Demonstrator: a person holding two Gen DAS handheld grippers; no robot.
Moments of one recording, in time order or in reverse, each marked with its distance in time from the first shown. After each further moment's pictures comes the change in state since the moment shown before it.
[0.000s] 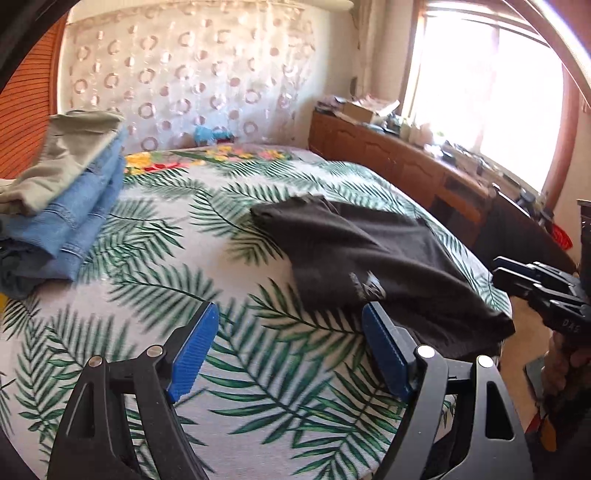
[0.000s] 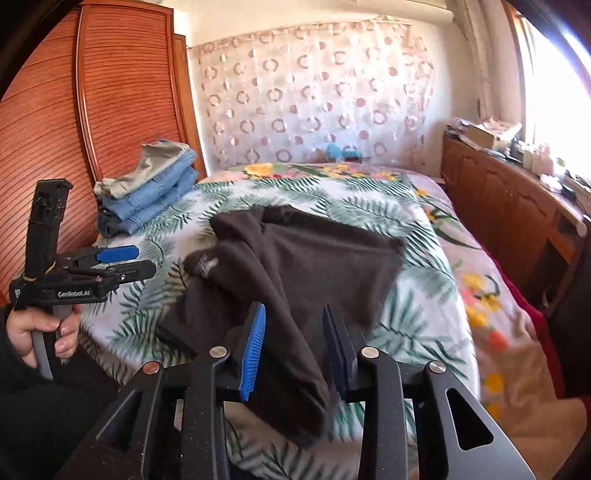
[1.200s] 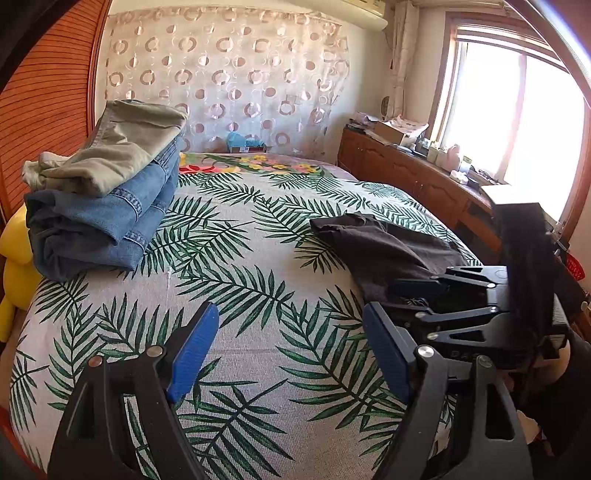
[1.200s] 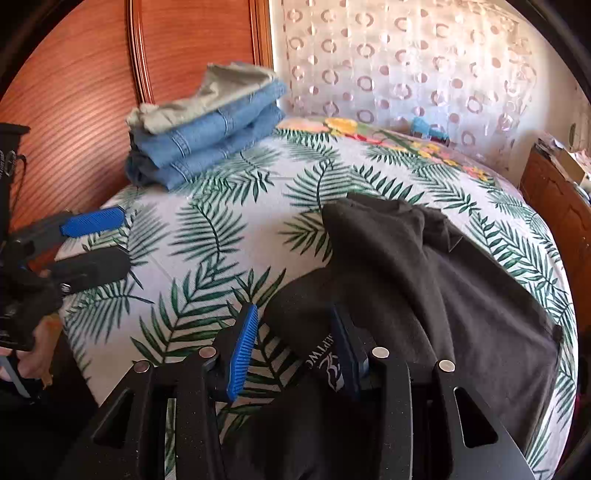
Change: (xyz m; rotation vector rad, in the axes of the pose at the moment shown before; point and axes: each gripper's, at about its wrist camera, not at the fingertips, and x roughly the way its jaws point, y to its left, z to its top) left arm -0.021 0.046 -0.007 -0.085 -0.047 0.068; right arm 0.140 0.045 0.055 -0.241 0.229 0.170
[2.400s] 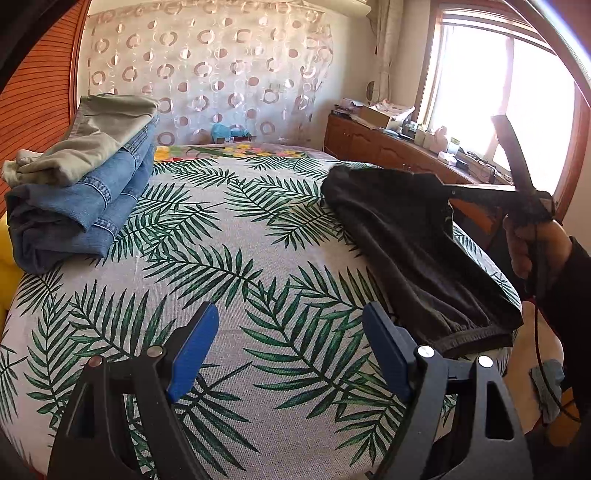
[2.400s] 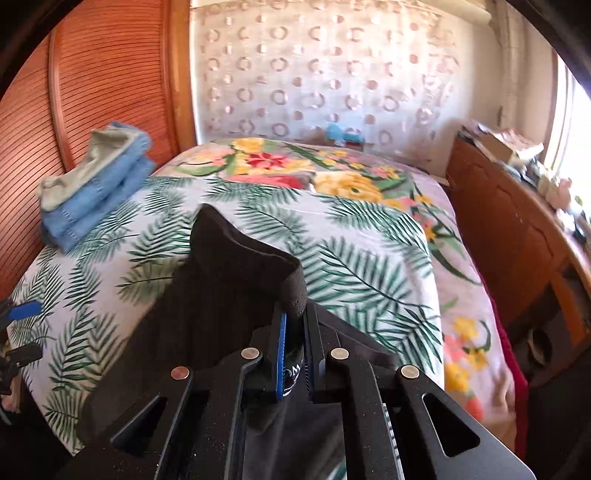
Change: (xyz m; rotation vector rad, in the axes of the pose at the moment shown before) left arm 0.010 -0.022 -0.013 0.048 0.048 -0.033; right arm -0.056 -0.126 0.008 0.182 -0.062 -0.245
